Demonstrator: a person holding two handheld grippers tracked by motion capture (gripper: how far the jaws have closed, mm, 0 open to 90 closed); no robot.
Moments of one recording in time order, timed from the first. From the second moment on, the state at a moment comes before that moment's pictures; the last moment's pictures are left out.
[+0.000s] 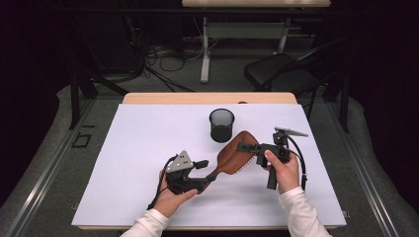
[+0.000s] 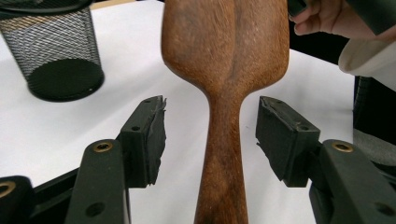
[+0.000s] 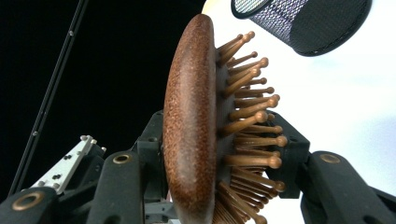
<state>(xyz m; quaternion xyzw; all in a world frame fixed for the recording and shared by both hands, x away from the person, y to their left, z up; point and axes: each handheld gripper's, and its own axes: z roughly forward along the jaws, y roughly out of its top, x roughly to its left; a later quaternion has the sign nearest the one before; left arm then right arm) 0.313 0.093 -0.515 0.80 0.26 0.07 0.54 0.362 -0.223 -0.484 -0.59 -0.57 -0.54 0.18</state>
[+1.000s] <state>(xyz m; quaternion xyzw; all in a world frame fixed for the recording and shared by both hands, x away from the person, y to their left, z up) 0.331 0.120 -0.512 0.77 0.34 0.13 0.53 0.362 -0.227 -0.482 -0.59 -0.56 -0.55 0.17</state>
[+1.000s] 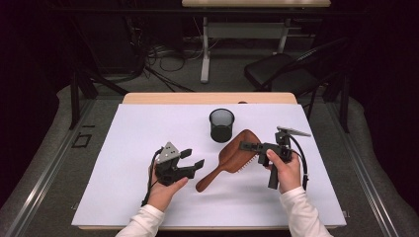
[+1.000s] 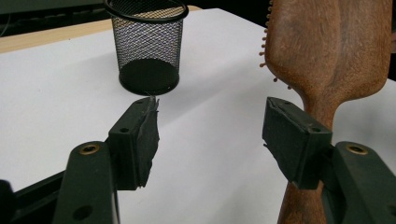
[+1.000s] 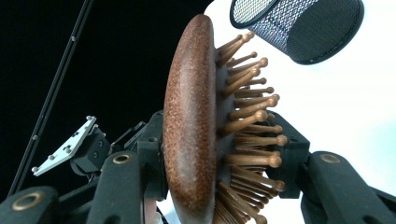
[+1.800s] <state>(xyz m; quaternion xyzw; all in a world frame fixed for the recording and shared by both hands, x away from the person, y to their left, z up) 0.351 0.152 -0.513 0.72 0.44 0.12 0.53 0.365 -0.230 -0.471 -0.60 -0.55 -0.56 0.14</state>
